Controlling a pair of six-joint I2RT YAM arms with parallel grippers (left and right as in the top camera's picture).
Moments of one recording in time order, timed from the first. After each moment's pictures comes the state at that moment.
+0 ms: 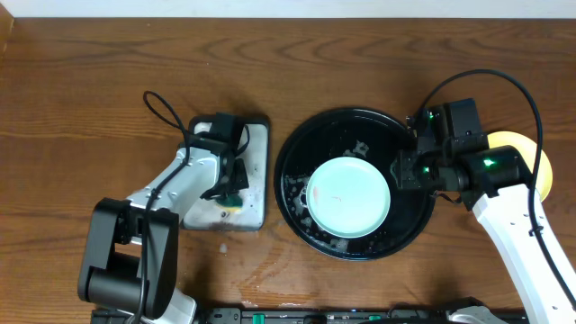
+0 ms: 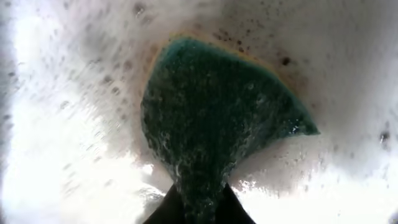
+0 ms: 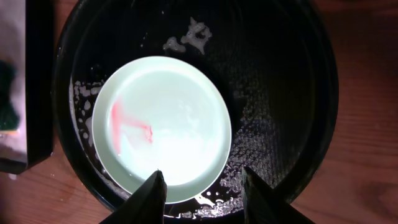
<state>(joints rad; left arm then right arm) -0.24 1.71 0.96 -0.73 -0.07 -0.47 0.23 1.30 1.12 -0.99 -0.15 0.22</state>
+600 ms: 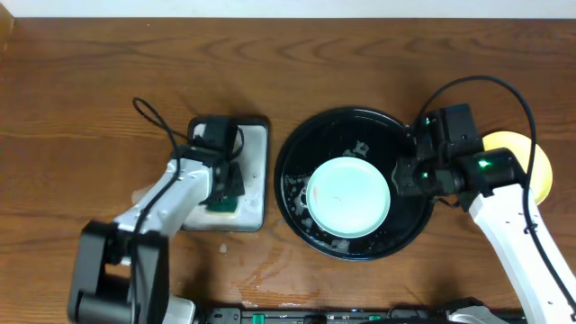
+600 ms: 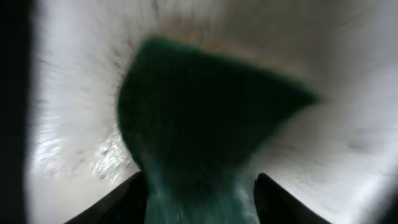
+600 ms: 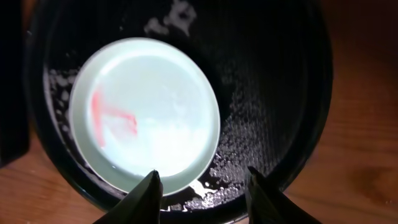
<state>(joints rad) -0.23 1.62 0.88 -0.69 -0.07 -0.46 0.23 1.30 1.07 -1.00 -0.12 0.22</state>
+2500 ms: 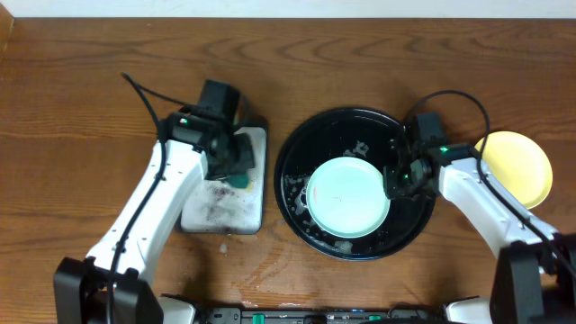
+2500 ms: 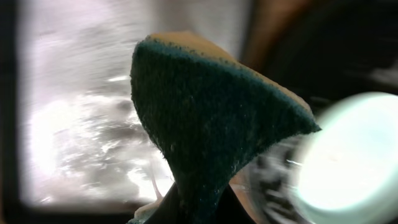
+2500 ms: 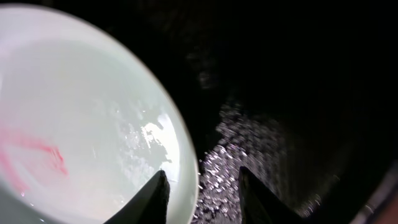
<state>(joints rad) -0.29 1.53 1.23 -1.00 0.13 -0.45 0.21 1.60 0.92 -0.74 -0.14 0.21</state>
